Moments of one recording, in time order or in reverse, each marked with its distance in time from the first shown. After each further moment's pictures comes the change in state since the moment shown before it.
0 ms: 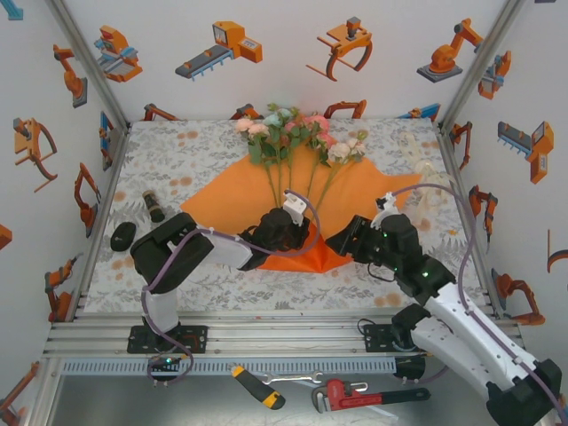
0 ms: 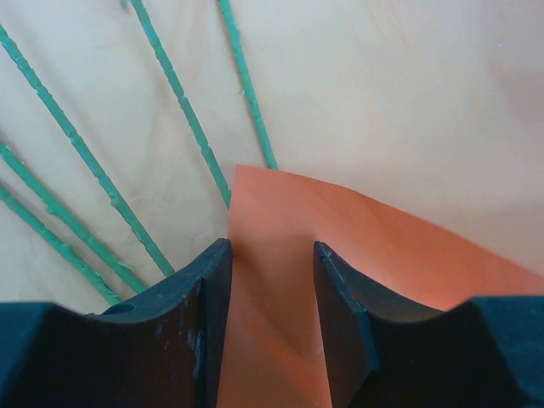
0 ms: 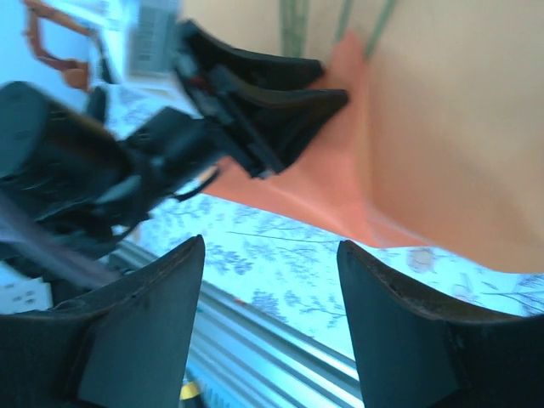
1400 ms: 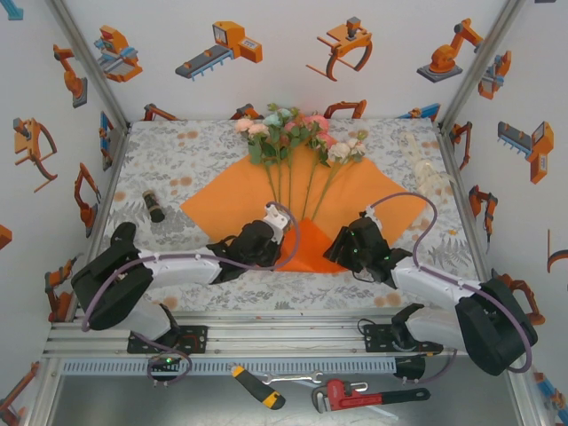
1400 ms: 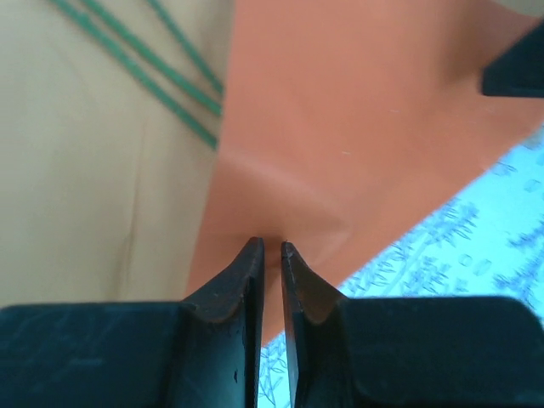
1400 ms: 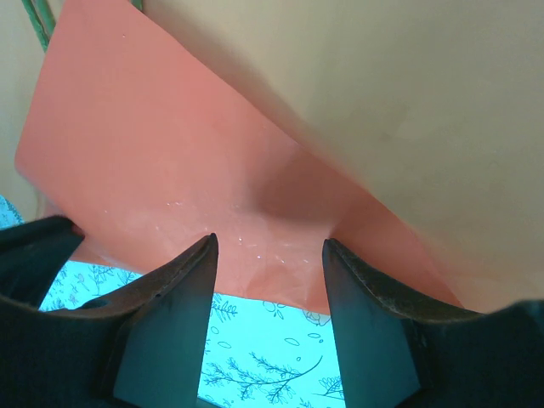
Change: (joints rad) left arm -0.028 -0.395 -0.193 -0.448 0.000 -0.076; right arm 0.013 0.475 -0.145 0.274 0.156 0.093
